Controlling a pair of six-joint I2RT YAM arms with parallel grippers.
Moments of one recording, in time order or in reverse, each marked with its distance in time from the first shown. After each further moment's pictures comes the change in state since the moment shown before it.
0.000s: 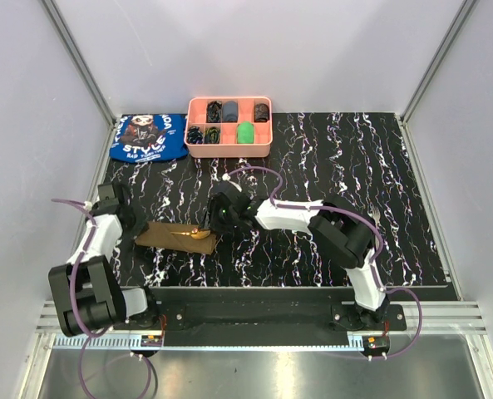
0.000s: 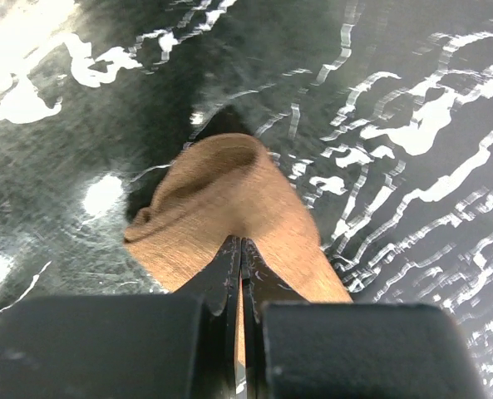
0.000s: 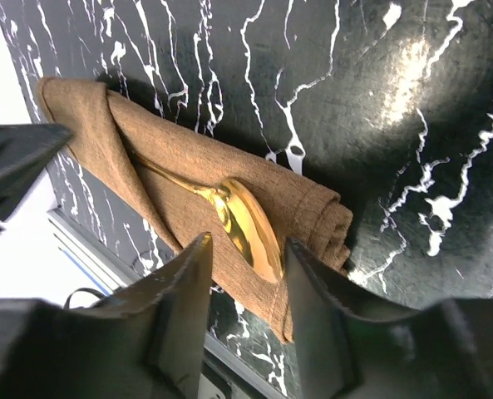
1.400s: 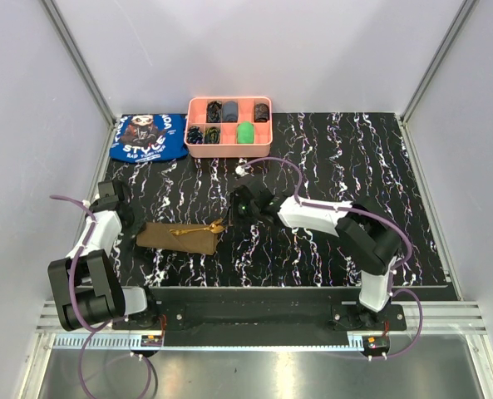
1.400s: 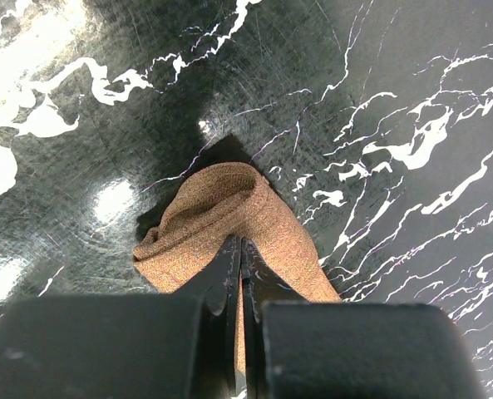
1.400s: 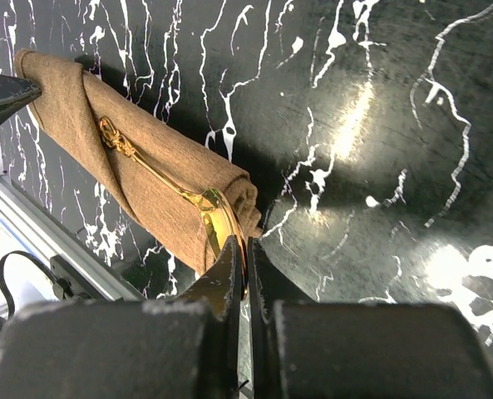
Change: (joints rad) left arm 0.000 0.017 0.029 -0.016 -0.042 0.003; right arm -0.084 -0.203 -0.182 -0.006 -0.018 -0.265
